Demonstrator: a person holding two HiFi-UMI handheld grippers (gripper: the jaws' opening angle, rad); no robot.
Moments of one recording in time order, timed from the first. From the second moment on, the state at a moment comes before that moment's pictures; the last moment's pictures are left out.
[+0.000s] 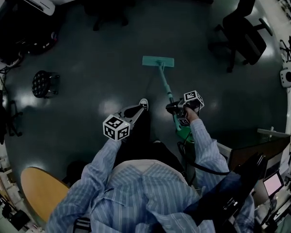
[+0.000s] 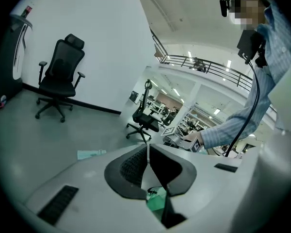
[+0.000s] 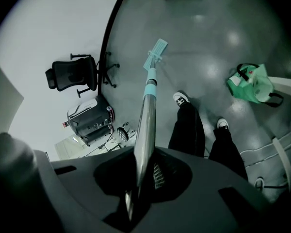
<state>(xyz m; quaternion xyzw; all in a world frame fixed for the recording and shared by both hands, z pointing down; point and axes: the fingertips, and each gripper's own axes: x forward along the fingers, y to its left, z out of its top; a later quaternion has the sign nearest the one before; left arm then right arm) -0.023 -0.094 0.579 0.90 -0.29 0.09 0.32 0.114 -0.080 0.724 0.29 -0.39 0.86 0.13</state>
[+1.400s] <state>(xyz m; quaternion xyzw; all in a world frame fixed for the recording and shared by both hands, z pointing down) -0.117 0.165 0.521 0.91 -0.29 0.07 0.28 0.021 0.269 0.691 0.29 -0.37 0.88 0.10</state>
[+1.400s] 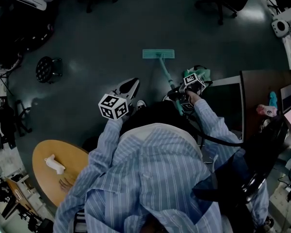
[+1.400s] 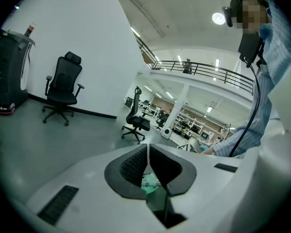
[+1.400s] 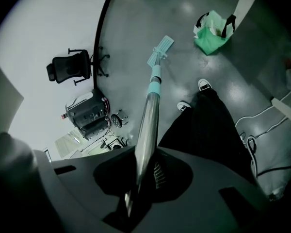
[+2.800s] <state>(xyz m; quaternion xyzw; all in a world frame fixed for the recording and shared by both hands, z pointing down) -0.169 0.181 0.534 0.93 -0.23 0.05 0.28 -0.029 0.338 0.662 0.28 -0.37 0.88 0.09</state>
